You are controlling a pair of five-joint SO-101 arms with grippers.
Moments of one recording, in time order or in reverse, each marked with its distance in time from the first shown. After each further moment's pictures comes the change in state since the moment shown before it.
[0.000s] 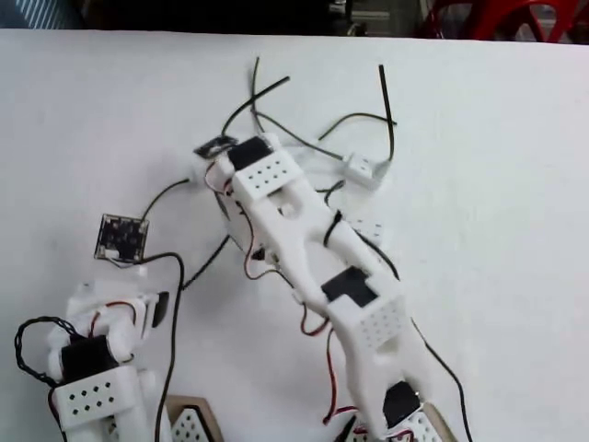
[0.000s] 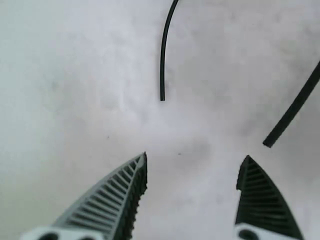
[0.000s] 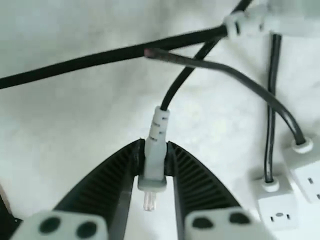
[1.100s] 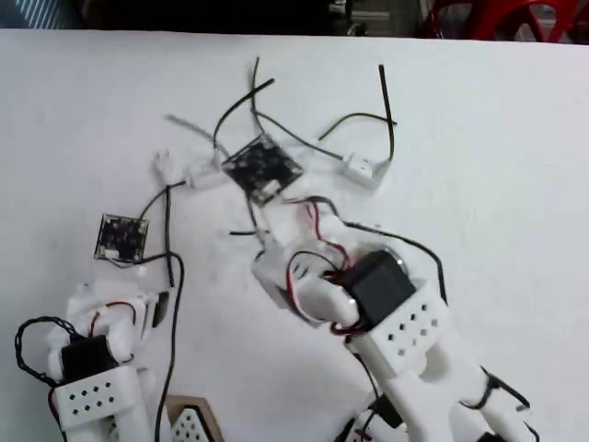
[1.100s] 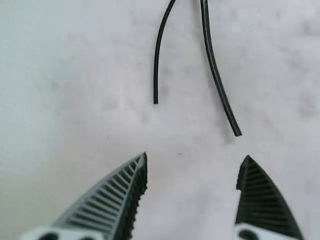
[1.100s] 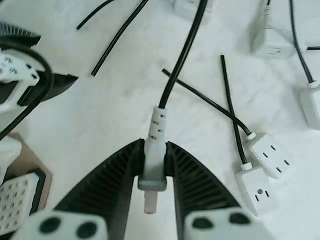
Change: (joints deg) left arm 0.0 0.0 0.0 0.0 0.0; right arm -4.1 -71.4 45.5 -14.9 -3.1
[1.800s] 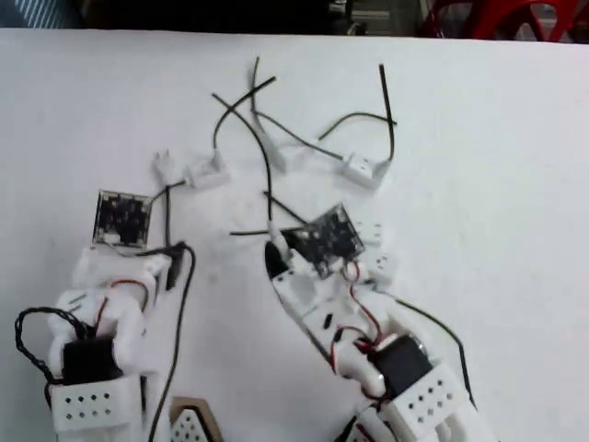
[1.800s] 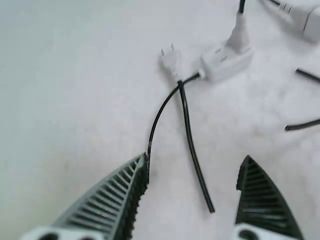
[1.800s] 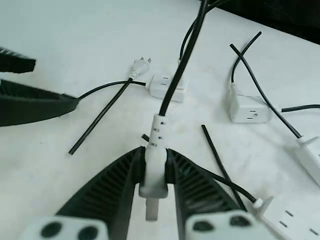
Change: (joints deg) left arm 11.9 0.0 -9.8 -7.6 10.0; right arm 2.4 -37.8 52.3 -42.4 -1.1
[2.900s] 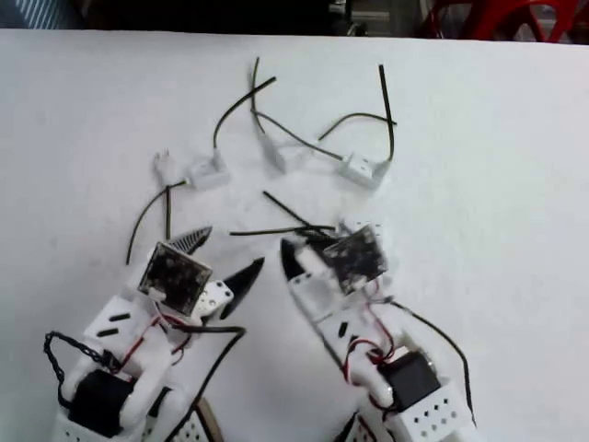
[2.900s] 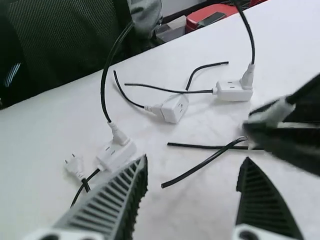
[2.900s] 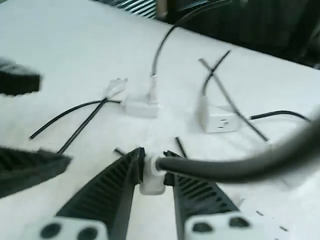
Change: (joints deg) left arm 29.2 -18.7 -0.8 2.9 3.8; right arm 8.4 -12.7 9.3 -3.9 -0.3
